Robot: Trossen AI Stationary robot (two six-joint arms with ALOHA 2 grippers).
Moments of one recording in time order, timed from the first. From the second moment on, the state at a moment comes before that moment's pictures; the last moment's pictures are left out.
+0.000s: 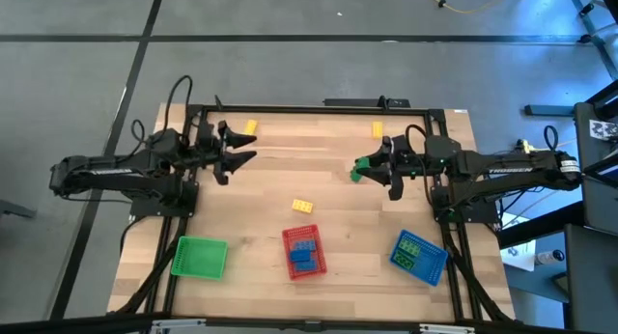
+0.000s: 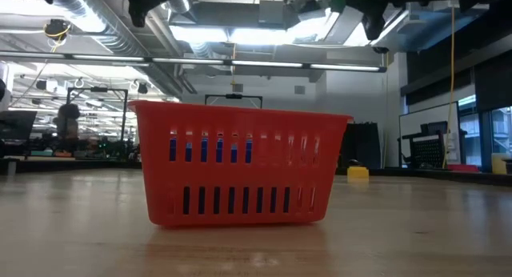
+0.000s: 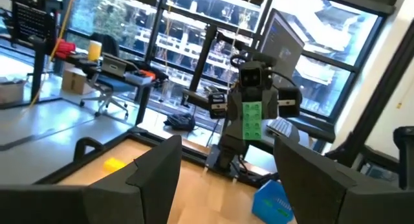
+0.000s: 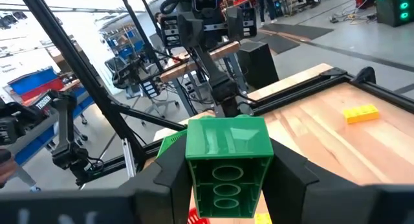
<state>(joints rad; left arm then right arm) 0.16 0.60 0.51 0.30 -0.05 -0.33 -0.05 0.89 0.62 0.22 -0.07 0.42</state>
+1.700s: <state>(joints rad) 0.16 0.59 0.51 0.30 -0.12 -0.30 0.82 1.17 0.56 -0.66 -0.22 1.64</state>
